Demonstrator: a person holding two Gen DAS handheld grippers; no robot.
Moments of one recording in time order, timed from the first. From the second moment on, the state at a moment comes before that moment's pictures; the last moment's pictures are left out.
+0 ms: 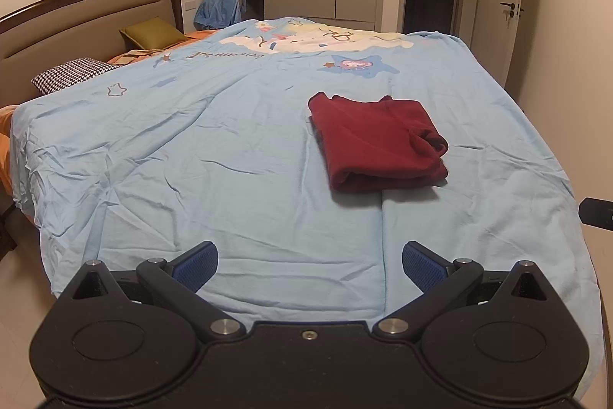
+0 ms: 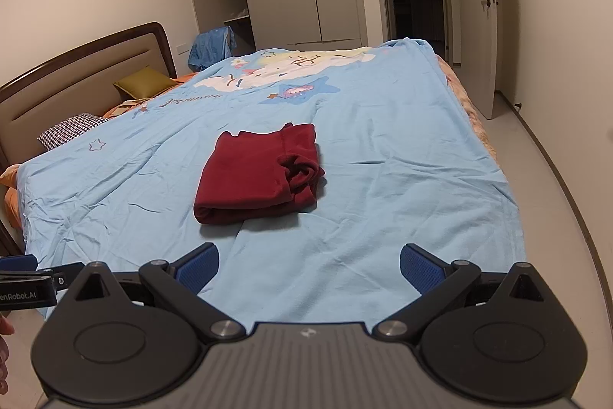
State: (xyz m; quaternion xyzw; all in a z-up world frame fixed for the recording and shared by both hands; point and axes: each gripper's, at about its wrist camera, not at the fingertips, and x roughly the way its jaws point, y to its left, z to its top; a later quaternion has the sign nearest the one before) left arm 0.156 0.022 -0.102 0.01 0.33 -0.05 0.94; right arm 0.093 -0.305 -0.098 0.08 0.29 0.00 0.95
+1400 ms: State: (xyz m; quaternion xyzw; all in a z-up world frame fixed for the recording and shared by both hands) left arm 0.184 0.020 -0.119 0.00 0.43 -0.05 0.90; right arm 0.121 -0.299 -0.110 0.06 0.33 0.01 0.94
